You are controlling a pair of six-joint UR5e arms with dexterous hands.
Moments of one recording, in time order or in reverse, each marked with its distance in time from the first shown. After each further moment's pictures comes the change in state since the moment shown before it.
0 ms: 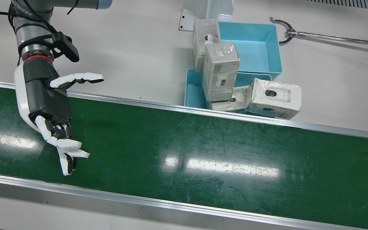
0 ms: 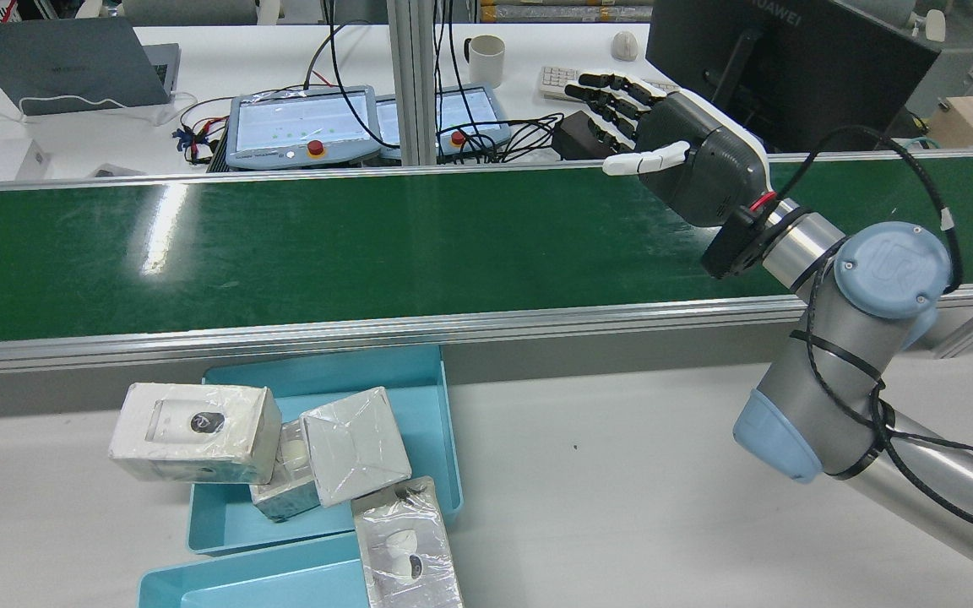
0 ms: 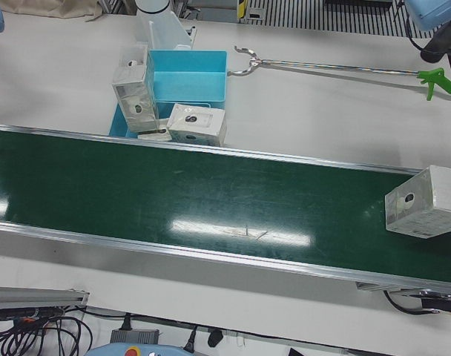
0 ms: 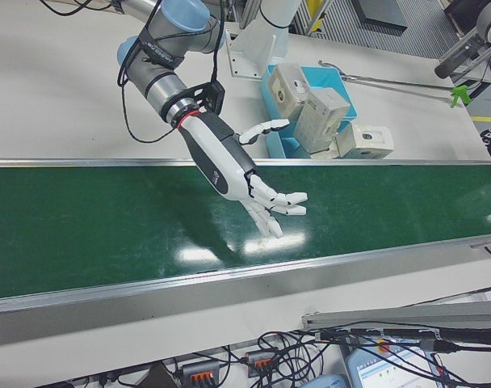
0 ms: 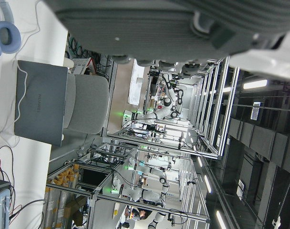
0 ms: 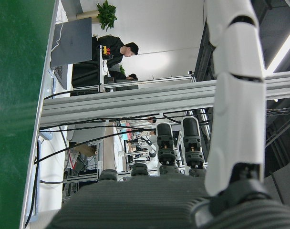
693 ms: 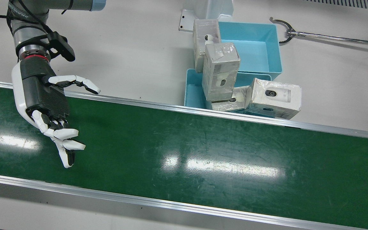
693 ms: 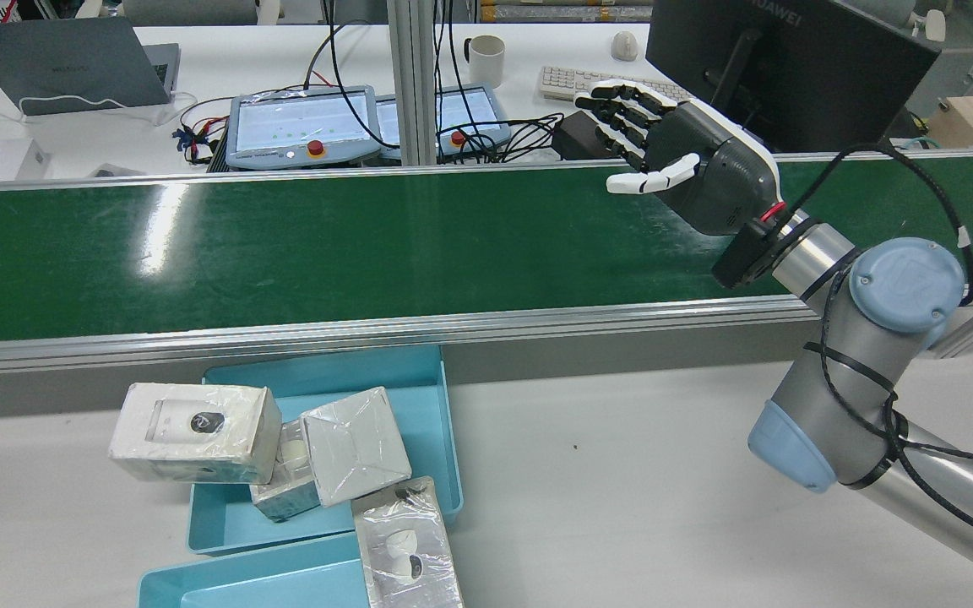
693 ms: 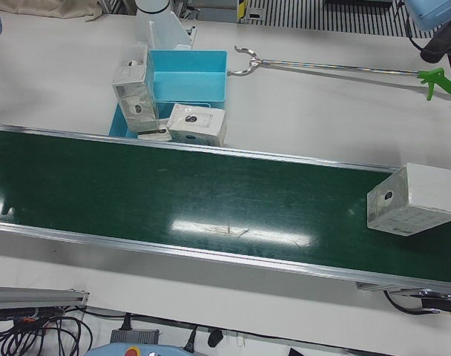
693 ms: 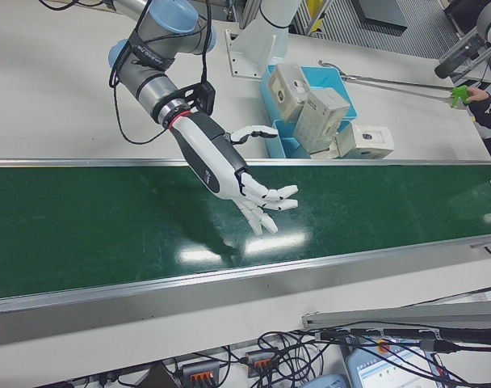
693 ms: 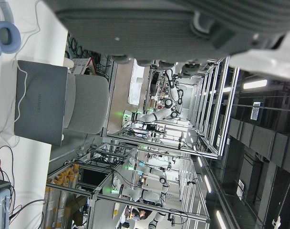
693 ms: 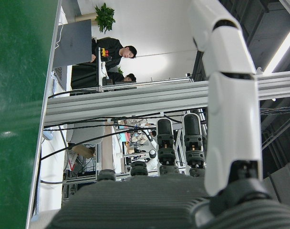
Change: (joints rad) left arm 0.000 0.000 0.000 0.000 0.000 0.000; right arm -0.002 -0.040 0.001 0.058 0.000 -0.005
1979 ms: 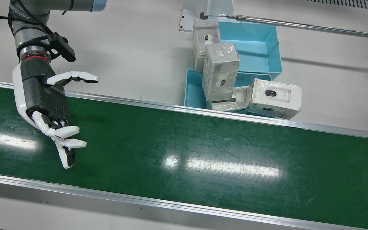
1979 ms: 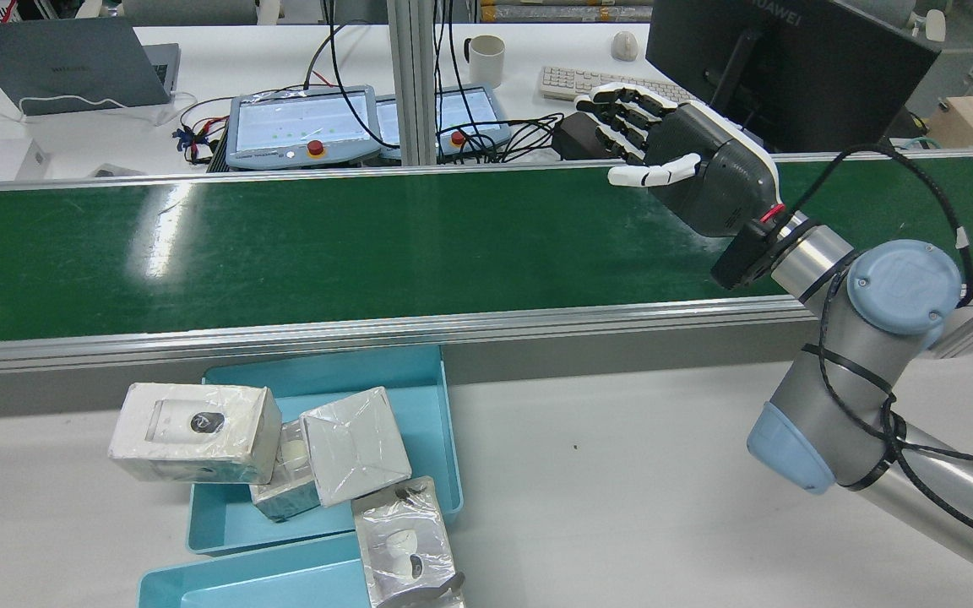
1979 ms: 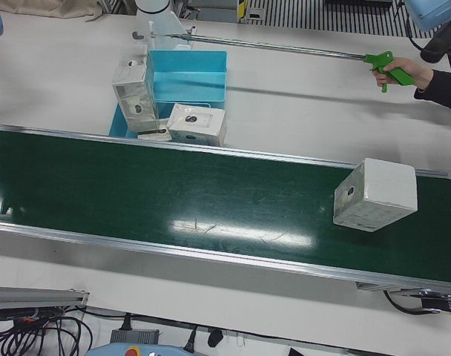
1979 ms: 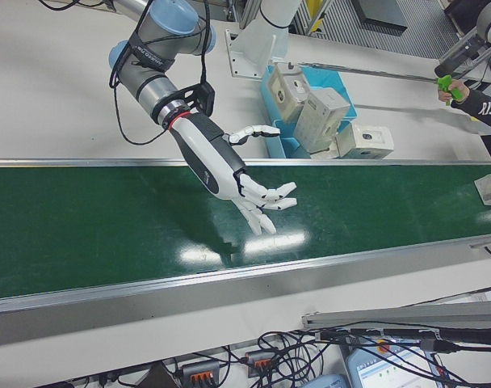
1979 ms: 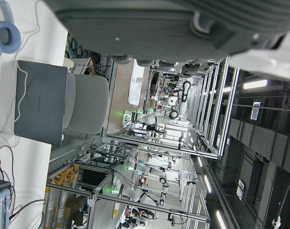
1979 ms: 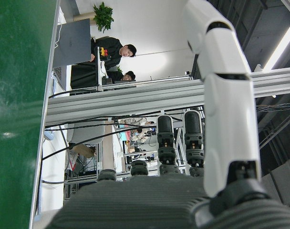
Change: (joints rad) left arm 0.000 0.000 0.000 0.000 0.000 0.000; right arm -0.004 -0.001 -0.004 0.002 0.008 0.015
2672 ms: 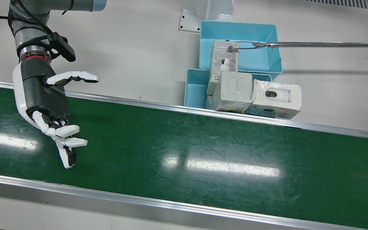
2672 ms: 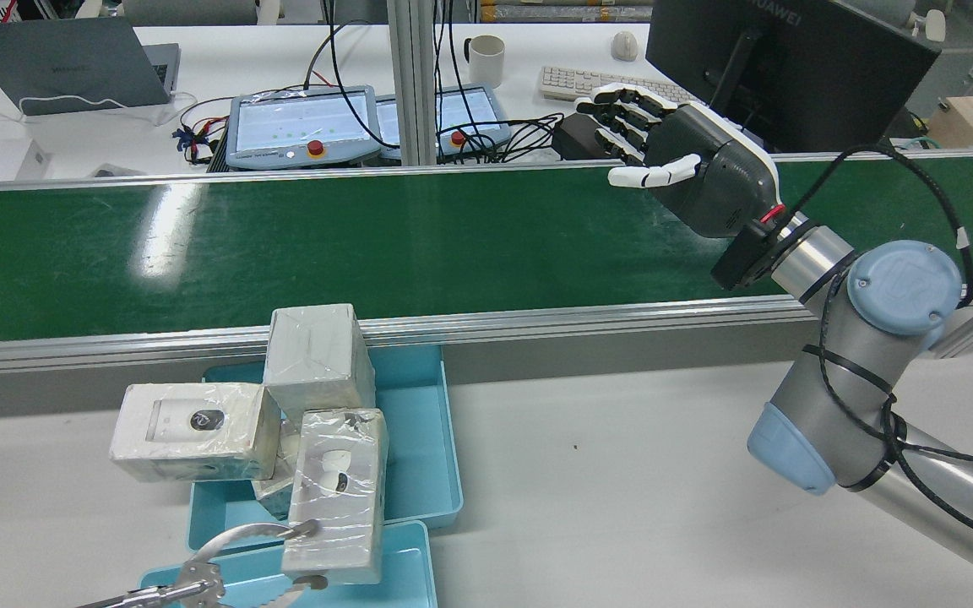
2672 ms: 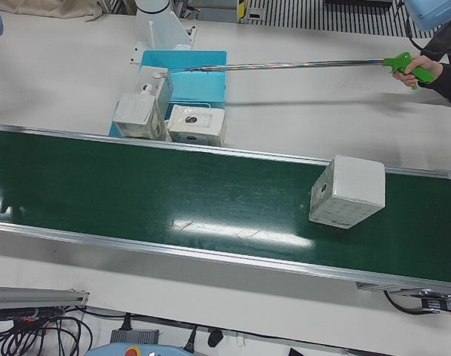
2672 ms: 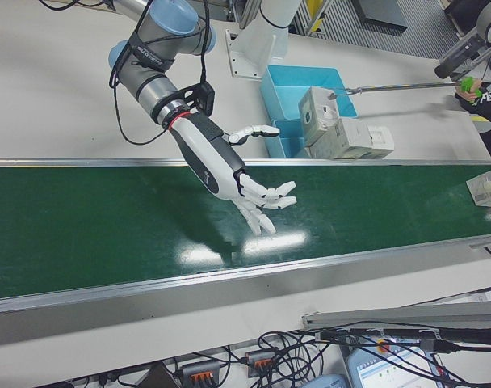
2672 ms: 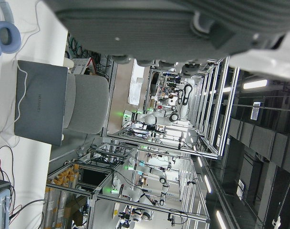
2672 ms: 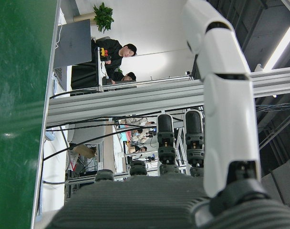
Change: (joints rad) left arm 0.000 0.000 0.000 0.000 0.000 0.000; right arm -0.001 -0.001 0.001 0.000 -0.001 0.004
